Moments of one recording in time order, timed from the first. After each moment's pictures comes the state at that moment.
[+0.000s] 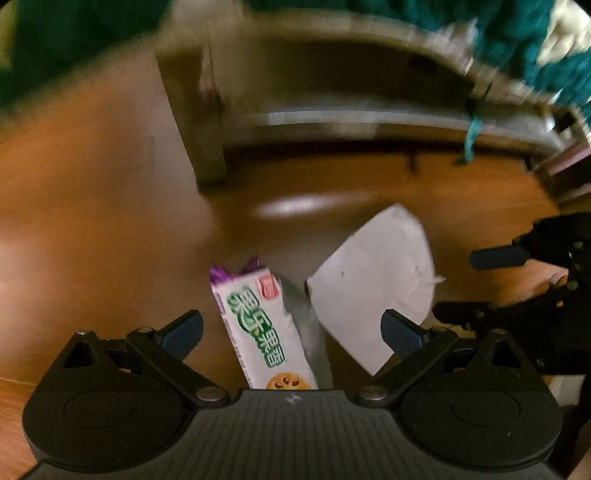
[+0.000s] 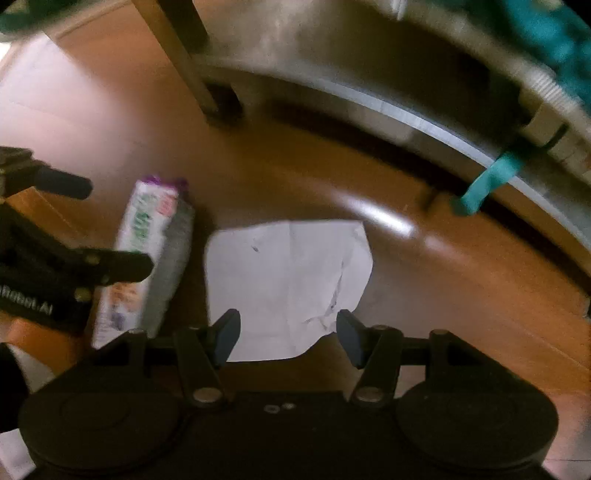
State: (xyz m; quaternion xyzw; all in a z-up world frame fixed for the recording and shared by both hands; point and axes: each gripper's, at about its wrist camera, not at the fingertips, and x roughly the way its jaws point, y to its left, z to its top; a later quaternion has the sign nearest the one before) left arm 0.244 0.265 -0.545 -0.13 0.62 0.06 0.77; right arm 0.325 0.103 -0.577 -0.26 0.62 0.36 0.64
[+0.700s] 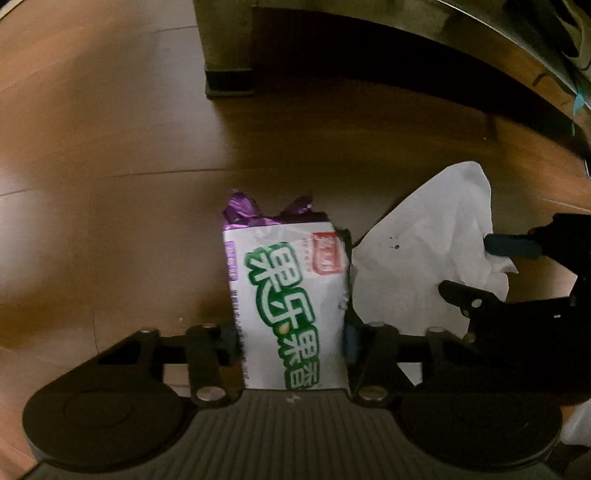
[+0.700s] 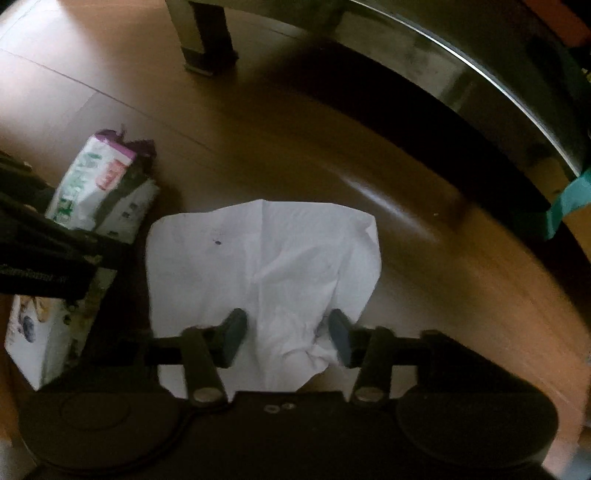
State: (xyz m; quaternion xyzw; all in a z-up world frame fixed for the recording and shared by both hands) left arm 0.248 0.271 -0.634 -0.19 0.66 0.11 0.72; right arm 0.302 0.123 -0.627 -0.32 0.58 0.36 0.65
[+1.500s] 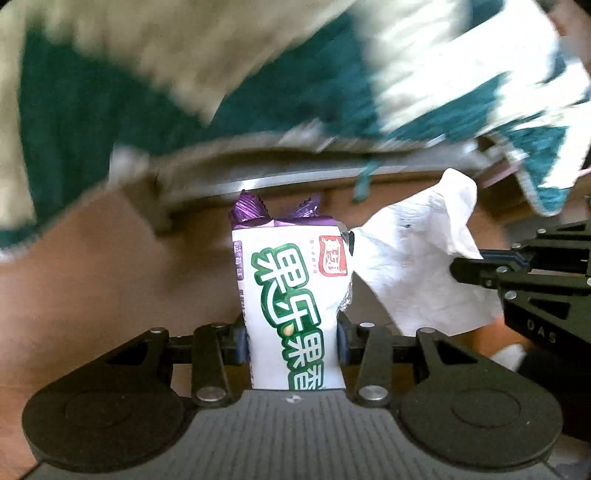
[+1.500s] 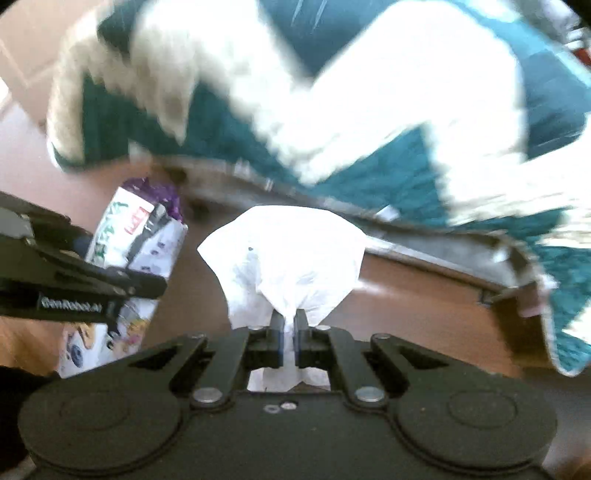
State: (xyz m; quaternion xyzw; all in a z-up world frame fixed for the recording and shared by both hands) left arm 0.265 0.216 -0.406 -0.14 0.59 0.01 0.79; right arm 0.312 0.014 -0.324 -0.18 0.54 0.31 0.76
